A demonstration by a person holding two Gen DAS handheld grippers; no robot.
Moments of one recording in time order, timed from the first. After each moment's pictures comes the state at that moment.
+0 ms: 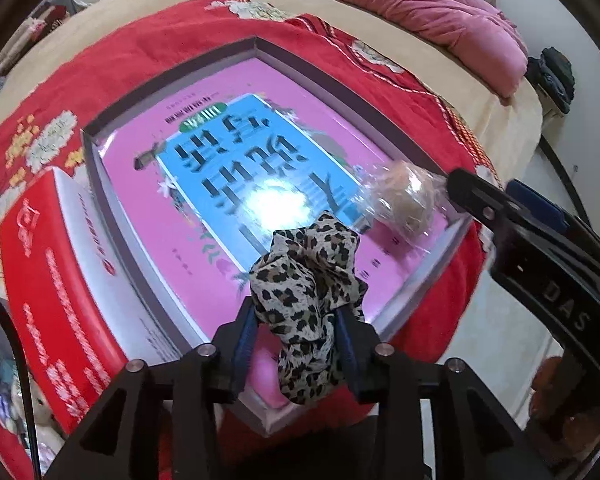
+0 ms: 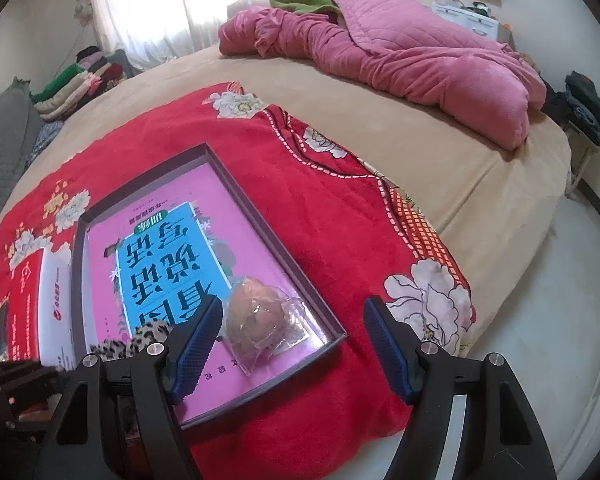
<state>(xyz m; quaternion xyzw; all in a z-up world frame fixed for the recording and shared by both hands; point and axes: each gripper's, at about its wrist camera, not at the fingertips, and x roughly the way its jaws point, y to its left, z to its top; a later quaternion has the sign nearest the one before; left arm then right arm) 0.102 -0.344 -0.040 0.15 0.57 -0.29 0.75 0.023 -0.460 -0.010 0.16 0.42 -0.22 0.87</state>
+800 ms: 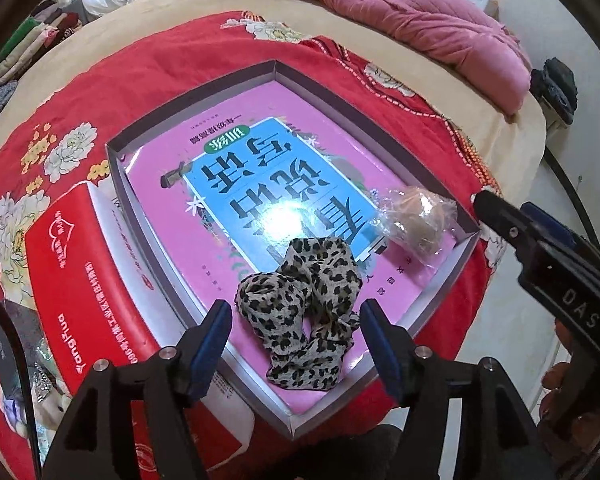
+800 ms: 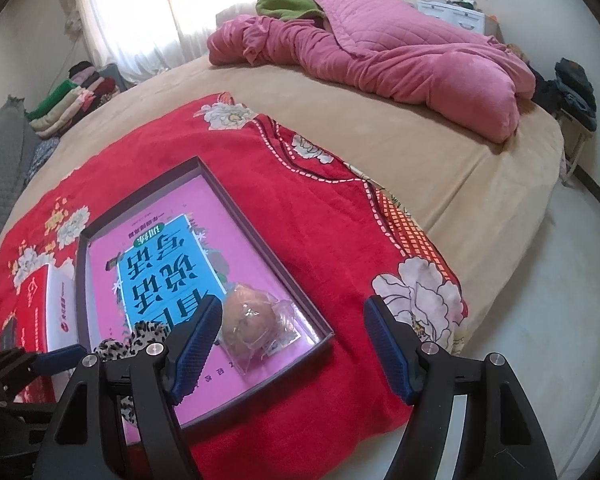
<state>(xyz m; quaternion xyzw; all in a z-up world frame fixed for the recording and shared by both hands) 0.105 -0.331 -0.026 0.14 0.55 -0.28 0.77 0.015 -0.466 -0.003 0.17 0.41 -0.22 0.87</state>
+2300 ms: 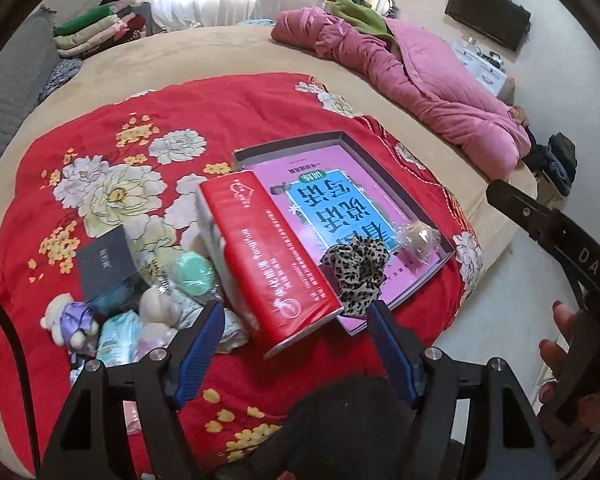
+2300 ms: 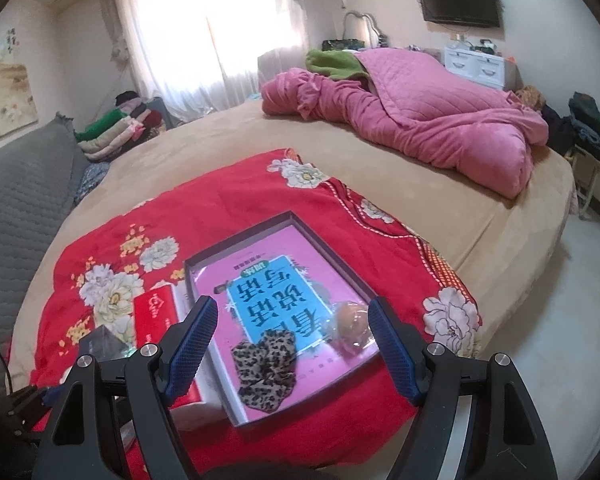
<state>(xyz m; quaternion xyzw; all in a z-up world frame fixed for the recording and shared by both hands) 0.050 -0.184 0.066 0.04 0.49 -0.25 0.84 -0.021 -0.355 0.107 0.15 0.33 -0.17 0.92</state>
